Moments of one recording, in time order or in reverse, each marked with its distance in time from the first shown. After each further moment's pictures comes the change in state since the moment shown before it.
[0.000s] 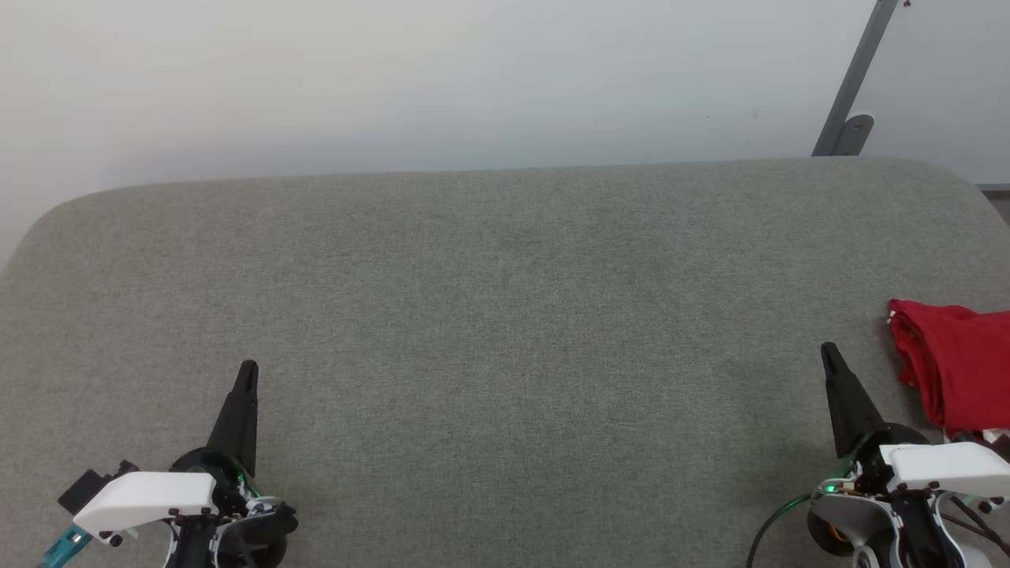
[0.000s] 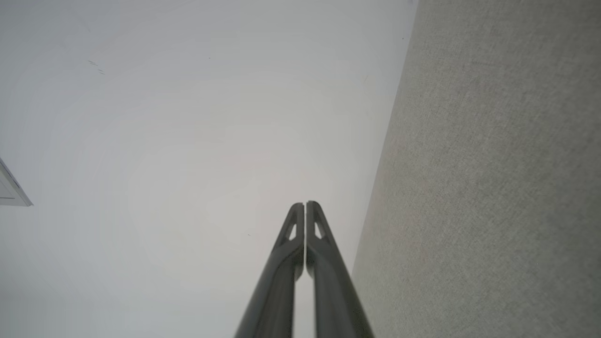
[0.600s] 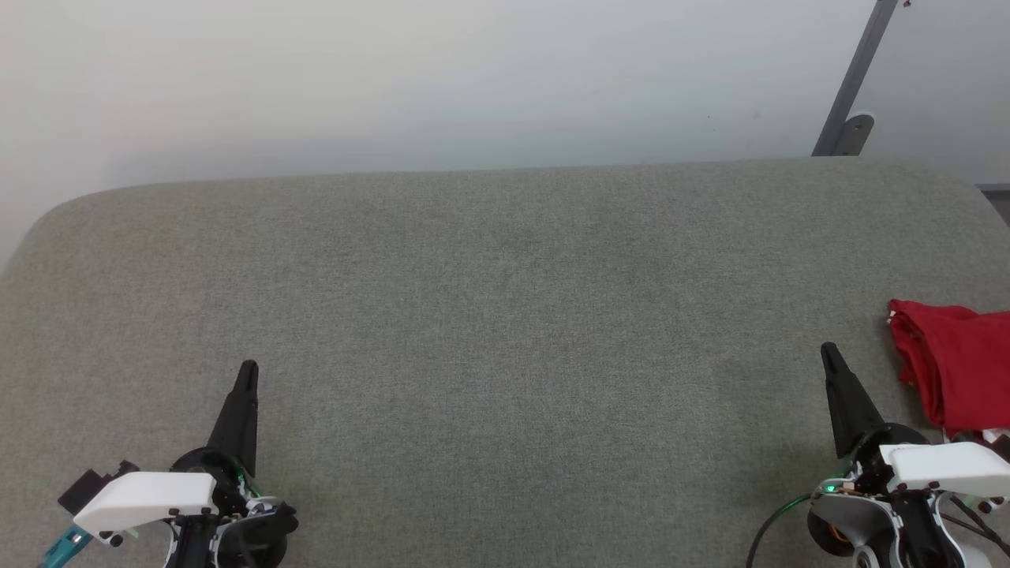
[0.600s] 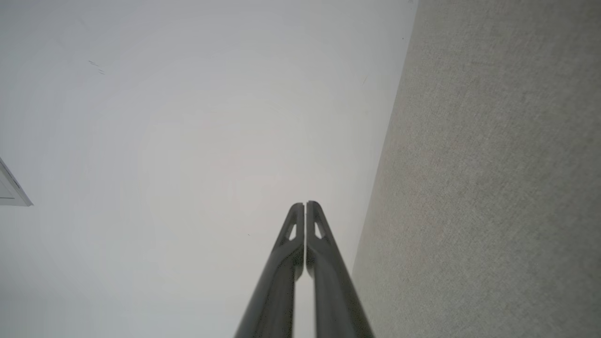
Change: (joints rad) left arm 0.000 -0.001 0.000 0.000 0.000 0.000 0.000; right arm 0.000 0.000 0.000 0.000 0.000 0.000 0.000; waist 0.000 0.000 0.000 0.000
